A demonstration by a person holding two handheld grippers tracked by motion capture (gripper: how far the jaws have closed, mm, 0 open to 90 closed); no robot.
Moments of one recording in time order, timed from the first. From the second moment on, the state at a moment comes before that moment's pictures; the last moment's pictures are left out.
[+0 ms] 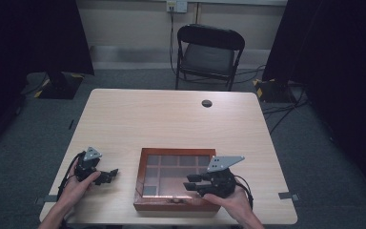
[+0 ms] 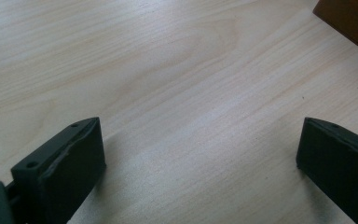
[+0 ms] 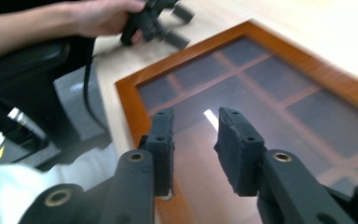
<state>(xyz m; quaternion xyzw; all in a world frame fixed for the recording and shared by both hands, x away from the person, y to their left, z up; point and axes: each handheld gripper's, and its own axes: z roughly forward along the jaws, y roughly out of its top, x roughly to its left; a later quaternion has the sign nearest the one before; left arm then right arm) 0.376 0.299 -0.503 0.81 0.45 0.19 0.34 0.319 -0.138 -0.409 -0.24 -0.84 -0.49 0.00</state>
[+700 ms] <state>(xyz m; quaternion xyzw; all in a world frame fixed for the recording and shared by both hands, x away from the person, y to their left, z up) 0.376 0.299 -0.503 0.81 0.45 0.19 0.34 0.306 -0.121 -0.441 -0.20 -0.87 -0.45 0.06</state>
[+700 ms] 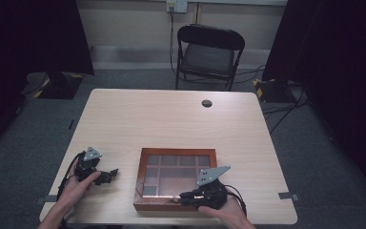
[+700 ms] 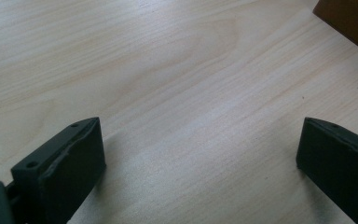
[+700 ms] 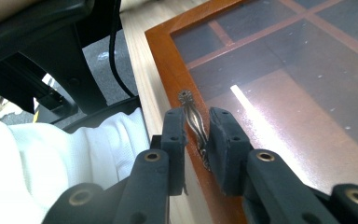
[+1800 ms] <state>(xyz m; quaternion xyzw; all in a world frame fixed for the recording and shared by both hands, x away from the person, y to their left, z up) 0.376 0.299 -0.503 0.81 0.45 0.19 0.34 0.311 -0.105 -0.444 -0.18 -0.87 -0.45 0.06</state>
